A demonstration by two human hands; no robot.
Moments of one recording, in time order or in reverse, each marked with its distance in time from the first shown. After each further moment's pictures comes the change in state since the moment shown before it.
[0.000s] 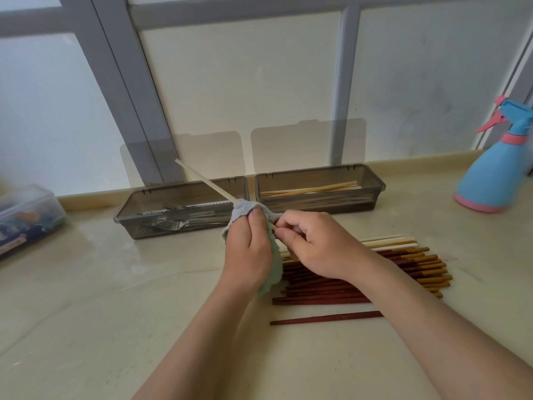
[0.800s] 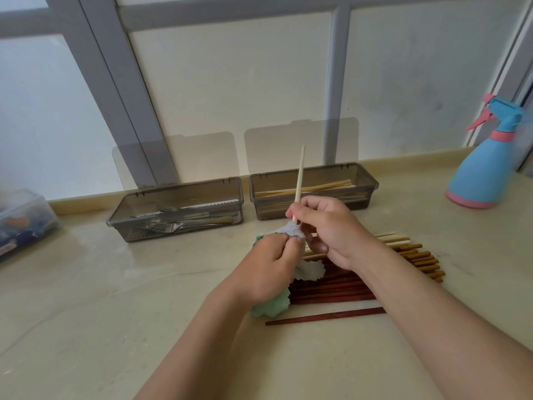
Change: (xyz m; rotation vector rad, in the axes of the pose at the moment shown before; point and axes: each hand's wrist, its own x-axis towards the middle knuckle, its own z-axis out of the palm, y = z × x) left_hand -0.010 0.002 0.002 0.213 -0.698 0.038; right_hand 0.010 0.012 -0.009 0.736 0.142 0.403
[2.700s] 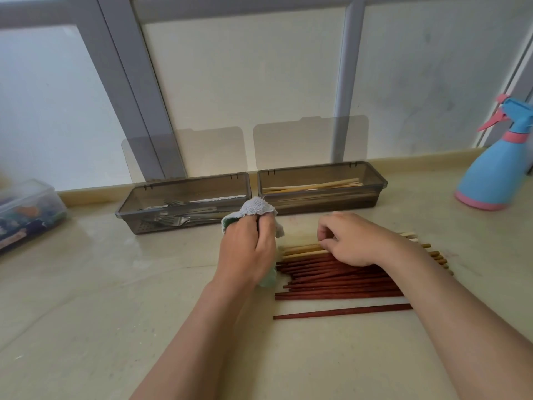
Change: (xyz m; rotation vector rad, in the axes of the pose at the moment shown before) left_hand 0.001 -0.022 -0.016 0.129 0.541 0.003; right_hand 0.001 0.006 -0.031 -1.289 -0.187 -0.044
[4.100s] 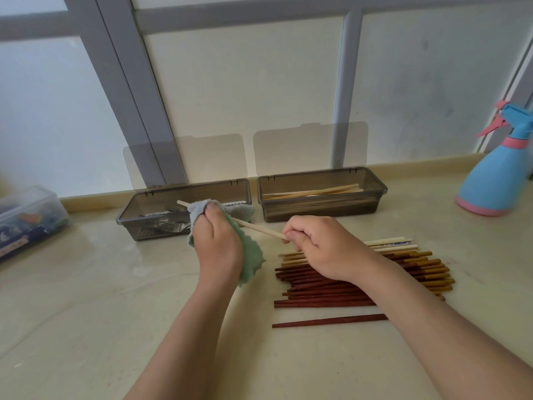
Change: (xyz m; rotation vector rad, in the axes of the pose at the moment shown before) left_hand 0.009 0.025 -0.017 -0.439 0.442 -0.394; right_hand -0.003 -0.036 0.012 0.398 0.237 -0.298
